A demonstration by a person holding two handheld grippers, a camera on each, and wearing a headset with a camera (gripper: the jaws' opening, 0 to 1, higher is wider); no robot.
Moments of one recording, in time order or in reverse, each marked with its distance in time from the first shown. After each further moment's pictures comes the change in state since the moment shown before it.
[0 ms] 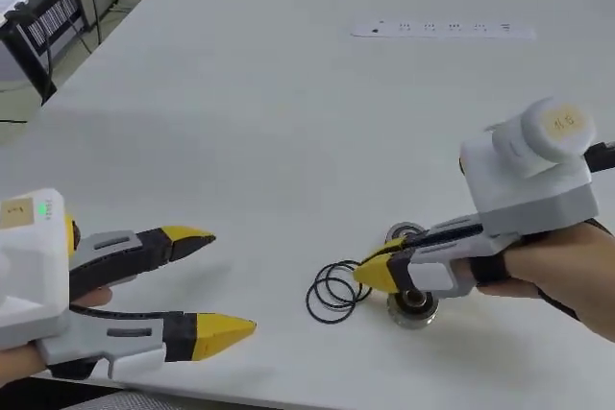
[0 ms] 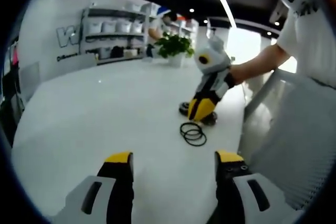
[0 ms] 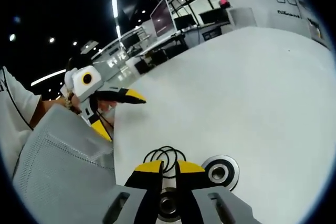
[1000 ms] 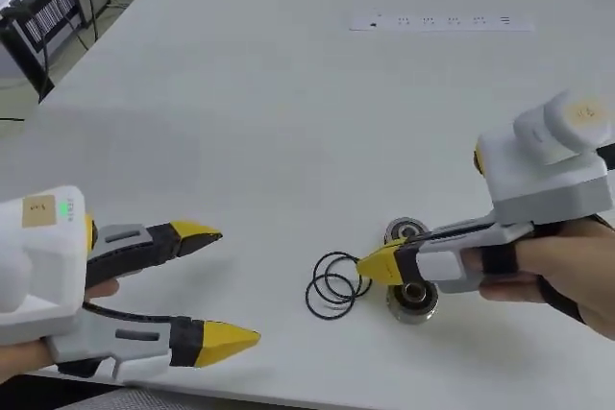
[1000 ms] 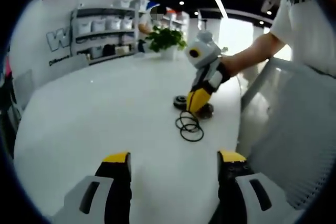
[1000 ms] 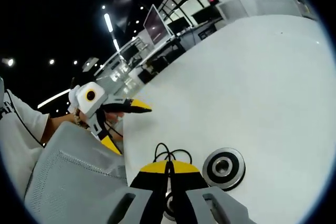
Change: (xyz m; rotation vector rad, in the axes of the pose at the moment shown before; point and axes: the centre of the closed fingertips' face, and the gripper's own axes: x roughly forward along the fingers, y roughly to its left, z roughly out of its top) left arm 0.006 -0.005 -0.005 0.066 0.055 -0.035; right arm -0.001 0.007 0.002 0.160 -0.060 0.090
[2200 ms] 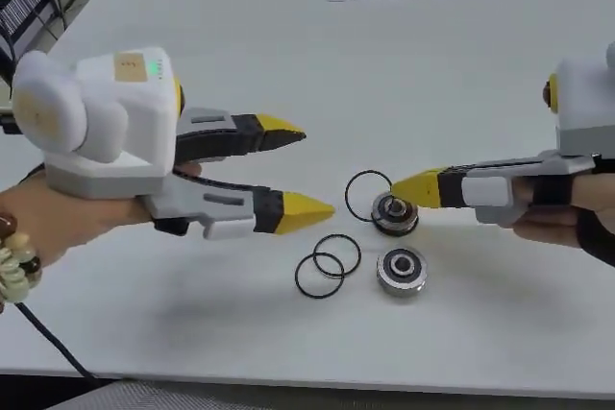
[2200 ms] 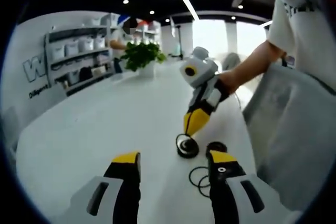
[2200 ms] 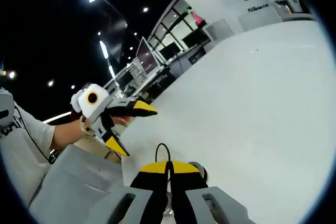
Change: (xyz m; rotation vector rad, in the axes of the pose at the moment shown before) left arm 0.059 0.006 0.087 0.202 -0.067 -0.146; right arm -0.048 -0.021 0.033 0.051 -0.227 -0.029
